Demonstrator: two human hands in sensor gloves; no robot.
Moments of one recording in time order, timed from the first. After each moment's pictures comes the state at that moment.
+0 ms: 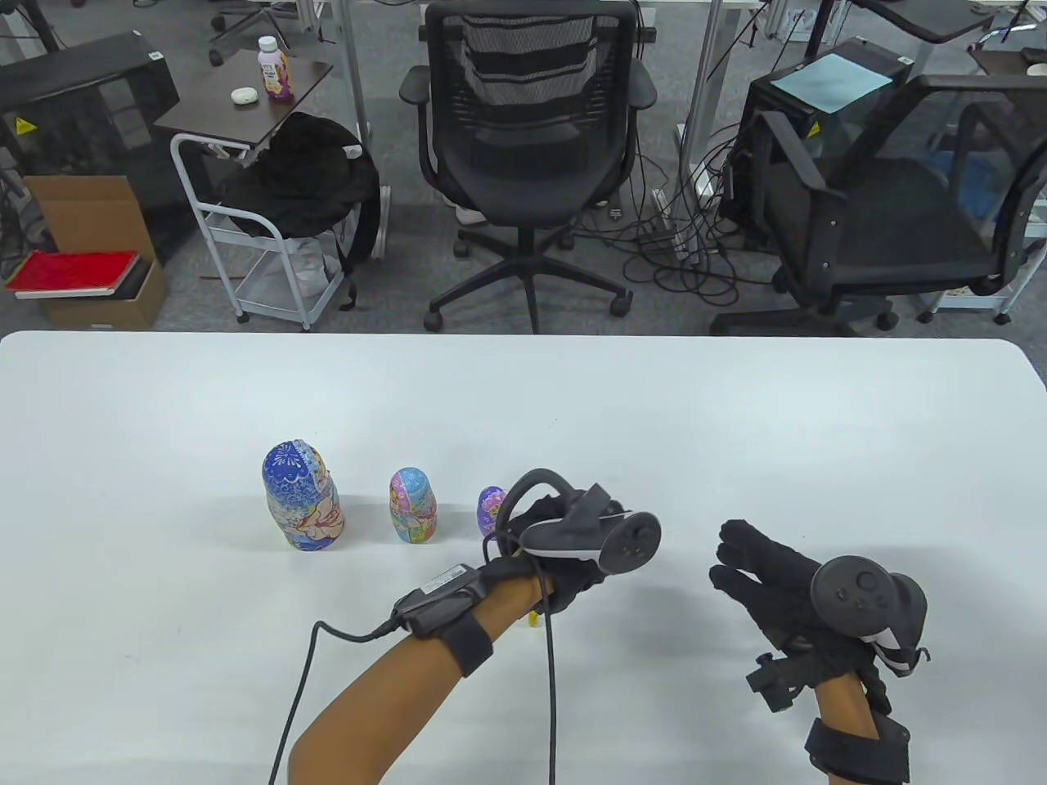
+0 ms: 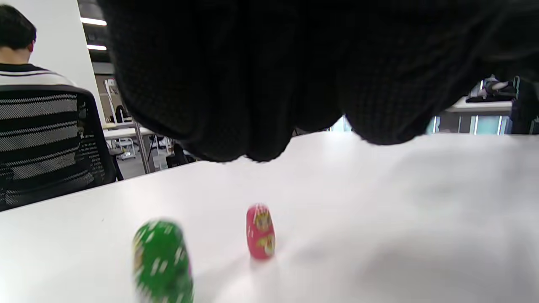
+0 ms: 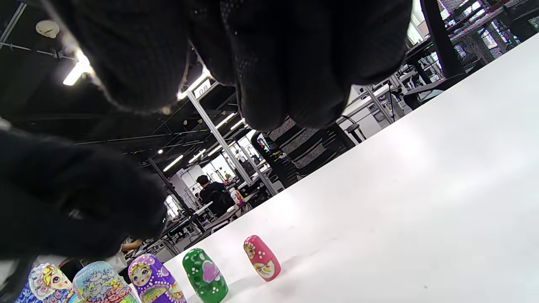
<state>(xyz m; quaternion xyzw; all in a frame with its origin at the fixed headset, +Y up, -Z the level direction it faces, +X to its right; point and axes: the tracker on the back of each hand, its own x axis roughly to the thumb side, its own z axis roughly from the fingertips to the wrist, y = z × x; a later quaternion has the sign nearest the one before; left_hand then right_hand) 0.022 -0.662 -0.369 0.01 -0.39 -0.06 0.92 0.278 -0.692 -0.322 0.12 -0.11 0.93 0.34</state>
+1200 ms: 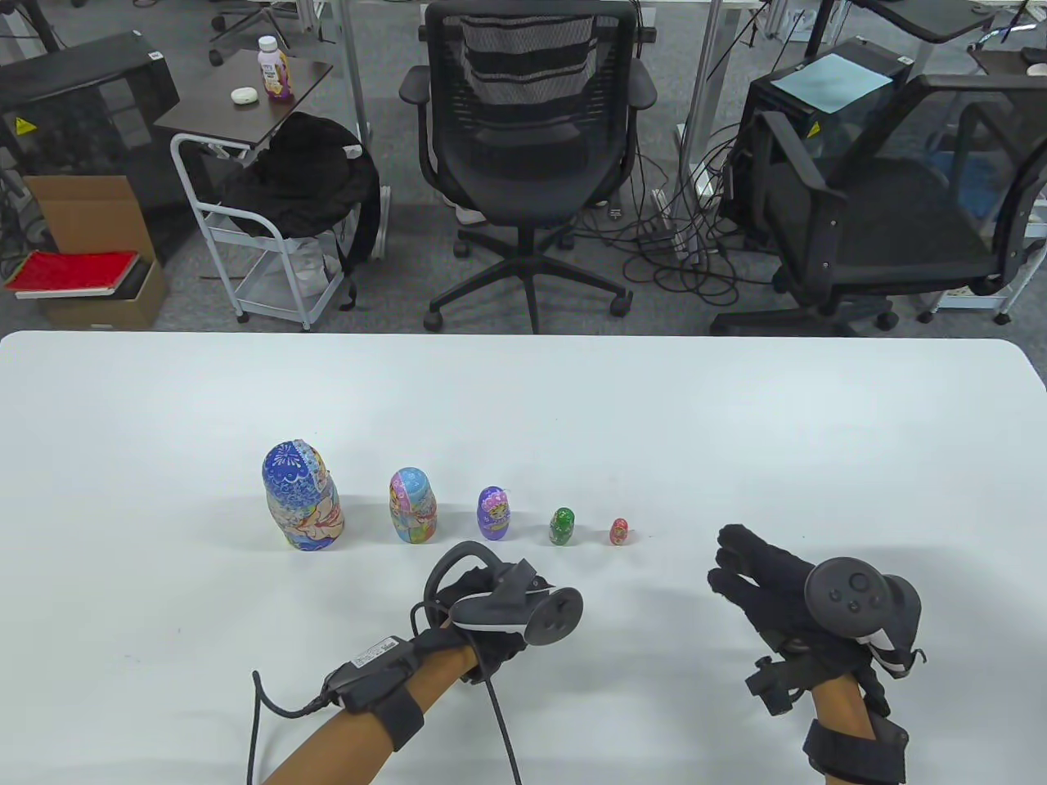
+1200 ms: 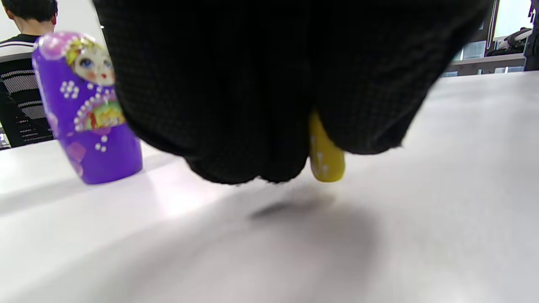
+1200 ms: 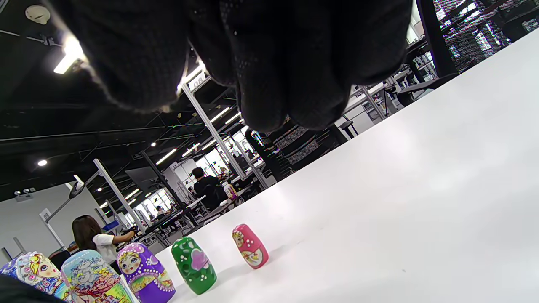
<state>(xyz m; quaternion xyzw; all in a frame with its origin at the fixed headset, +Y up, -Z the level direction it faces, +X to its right) -0.029 -0.728 -0.345 -0.01 -0.37 -0.08 0.93 0.276 -0.695 -0.321 0.11 -0.10 0.94 0.32</state>
